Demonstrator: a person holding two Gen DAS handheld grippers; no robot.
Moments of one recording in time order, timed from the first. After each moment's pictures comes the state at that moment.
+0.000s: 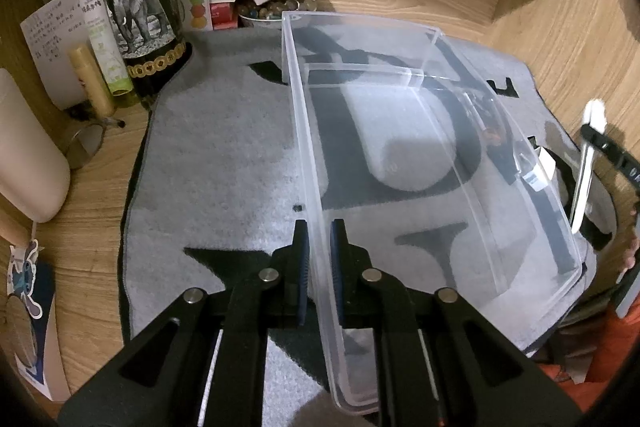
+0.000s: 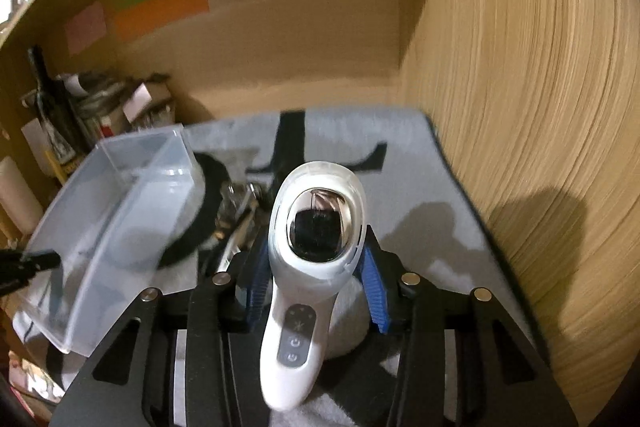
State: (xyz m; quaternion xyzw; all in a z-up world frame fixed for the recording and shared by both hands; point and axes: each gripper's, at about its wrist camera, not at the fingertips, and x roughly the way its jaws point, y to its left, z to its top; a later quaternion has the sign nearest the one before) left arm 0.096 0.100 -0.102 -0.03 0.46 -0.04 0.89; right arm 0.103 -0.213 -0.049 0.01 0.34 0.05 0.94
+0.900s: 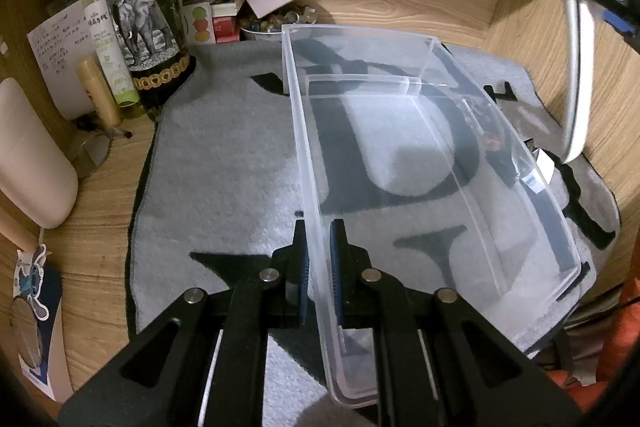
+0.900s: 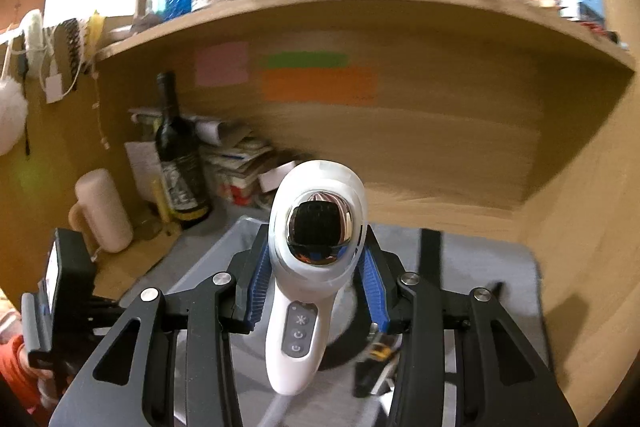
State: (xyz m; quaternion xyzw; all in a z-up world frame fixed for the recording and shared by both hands) left arm 0.090 0.099 -0.098 -0.02 0.44 -0.03 0.90; right arm 0.107 -0.090 0.025 -0.06 0.24 0.22 0.94
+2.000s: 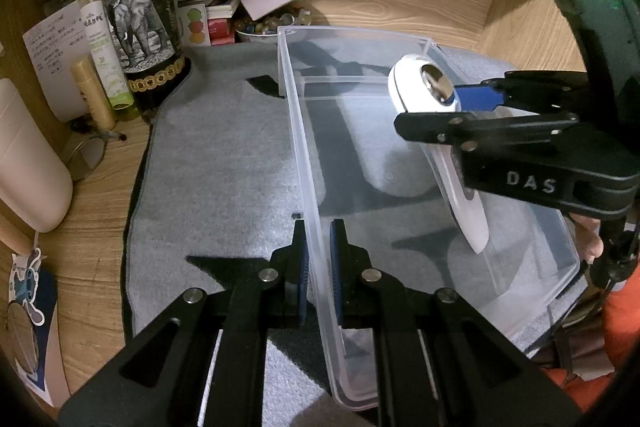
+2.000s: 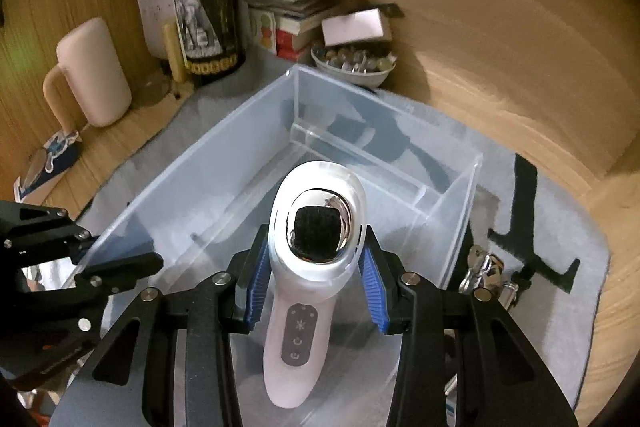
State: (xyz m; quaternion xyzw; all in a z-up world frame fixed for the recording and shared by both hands) left arm 0.090 0.100 -0.100 -0.02 0.44 -0.04 0.90; right arm 0.162 -0.021 -0.070 -0.18 0.43 0.27 0.84
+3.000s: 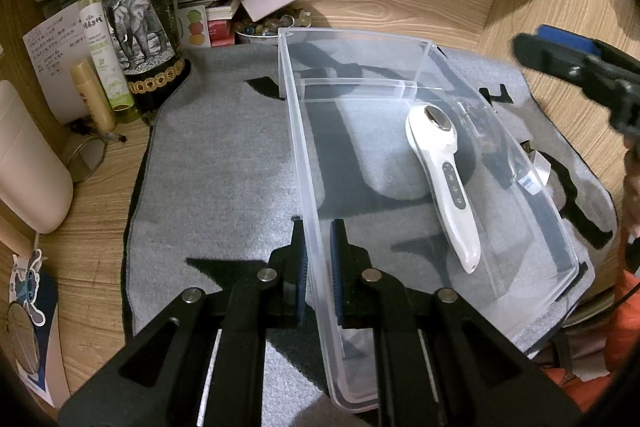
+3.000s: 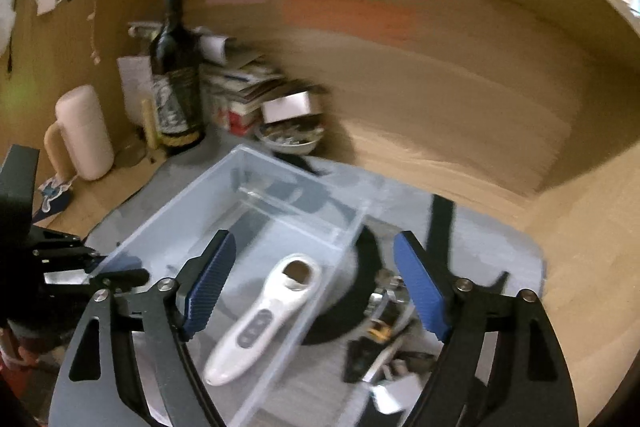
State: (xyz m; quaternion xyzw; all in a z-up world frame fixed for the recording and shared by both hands) left arm 0.093 0.100 -0.098 -0.02 0.44 -0.04 0.90; right arm 0.132 -0.081 -0.007 -0.16 0.31 0.21 0.91
